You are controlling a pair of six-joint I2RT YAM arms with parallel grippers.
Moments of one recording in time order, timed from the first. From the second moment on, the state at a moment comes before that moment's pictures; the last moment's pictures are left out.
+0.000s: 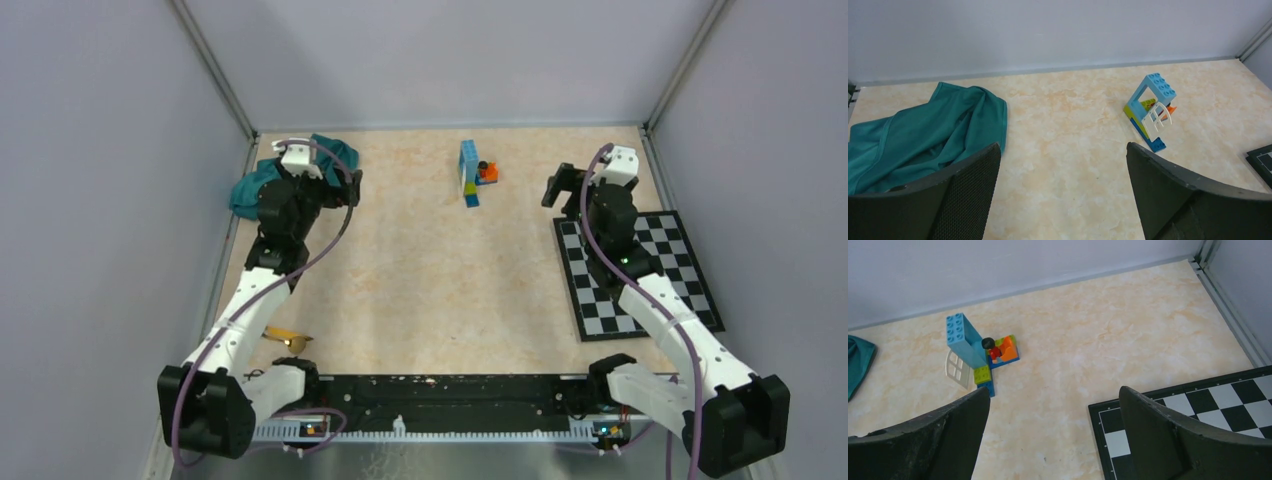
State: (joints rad) left arm -0.15 1.07 0.80 0.25 0.13 -0.14; right arm 0.33 0.98 0.78 0.05 0.37 0.24
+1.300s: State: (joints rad) left arm 0.39 2.09 1.01 0.58 0.61 -1.08; right arm 0.35 1.24 0.84 -0.05 0.38 0.44
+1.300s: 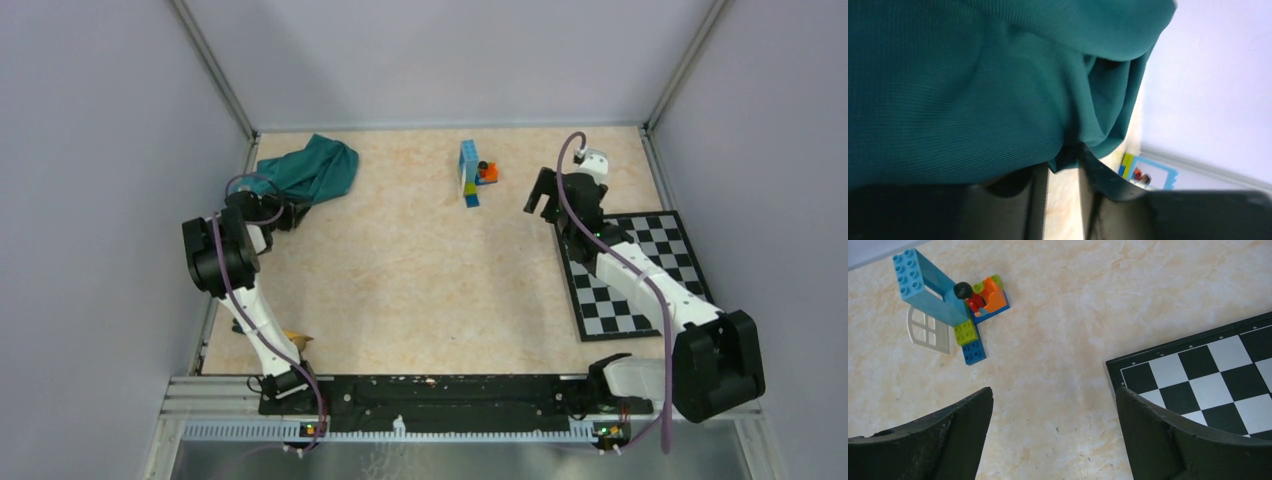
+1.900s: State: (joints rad) left arm -0.01 1.77 0.90 0.00 0.50 -0.98; right arm 0.53 1.39 0.92 -0.16 0.03 0.33
